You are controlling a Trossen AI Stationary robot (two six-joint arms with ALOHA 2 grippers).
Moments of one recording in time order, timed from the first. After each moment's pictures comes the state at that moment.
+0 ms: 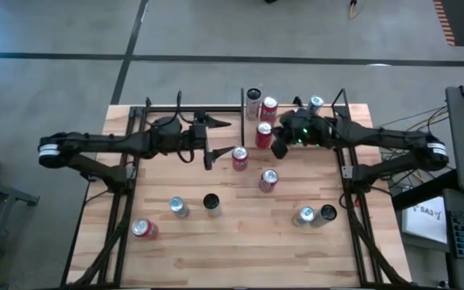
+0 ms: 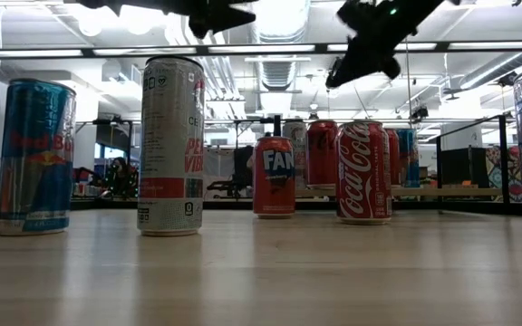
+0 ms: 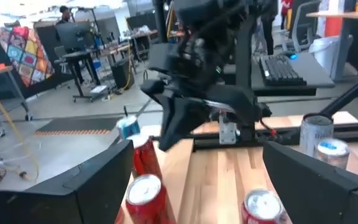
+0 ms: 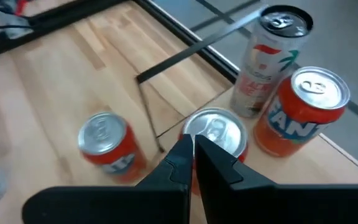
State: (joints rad) left arm 0.15 1.25 0.91 0.31 -0.04 0.17; right arm -0.26 1.22 1.04 -0.46 0.25 0.26
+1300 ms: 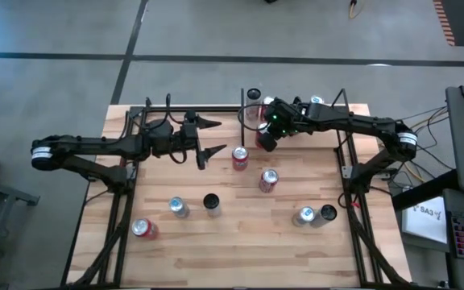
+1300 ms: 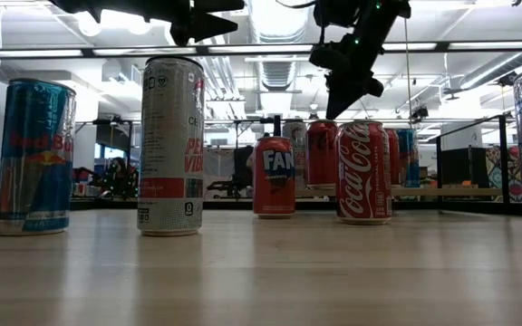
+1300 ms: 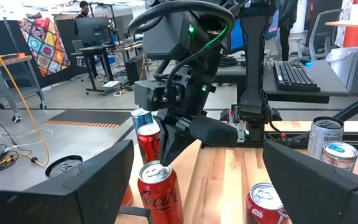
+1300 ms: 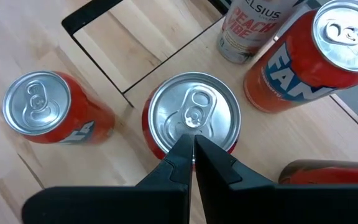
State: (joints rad) left arm 0.15 1.16 0.81 0.33 -0.10 0.11; right arm -0.36 1.52 1.32 -0.80 0.17 0.28
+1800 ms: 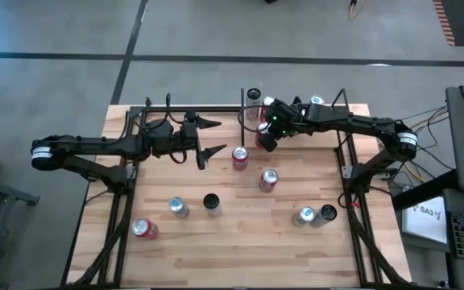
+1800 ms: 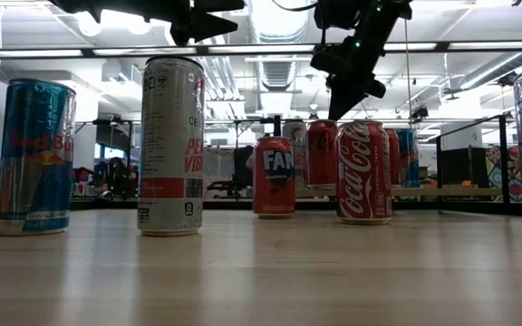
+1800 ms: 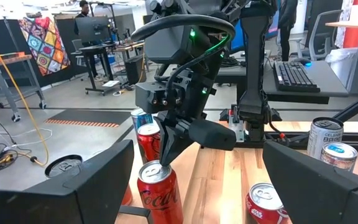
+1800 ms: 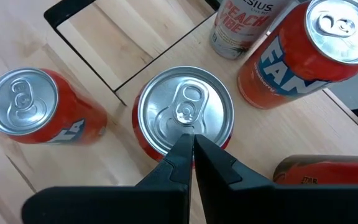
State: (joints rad) left arm 0.15 1.16 0.81 0.33 -0.10 0.11; right arm -0.36 1.52 1.31 -0.80 0.19 0.29
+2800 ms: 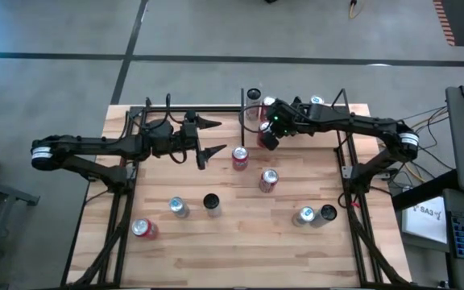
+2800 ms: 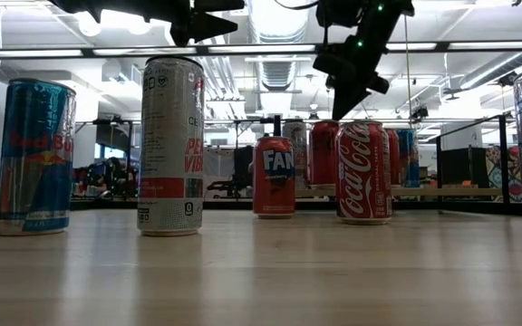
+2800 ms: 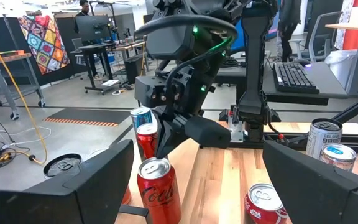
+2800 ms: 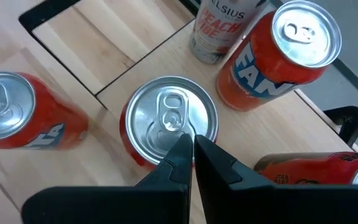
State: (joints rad) left arm 0.15 1.16 0.81 0.33 -0.10 0.10; right arm -0.36 1.51 1.31 -0.81 0.27 0.28
